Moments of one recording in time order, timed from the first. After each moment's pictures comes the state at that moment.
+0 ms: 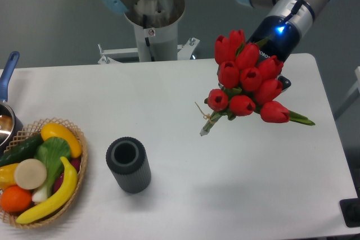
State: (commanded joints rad) arm 2.84 -1.81 -1.62 -0.83 0.18 0.98
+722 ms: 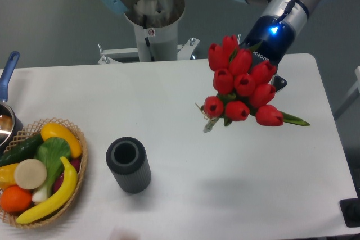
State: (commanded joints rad) arm 2.83 -1.74 -1.66 -0.83 0.47 0.99
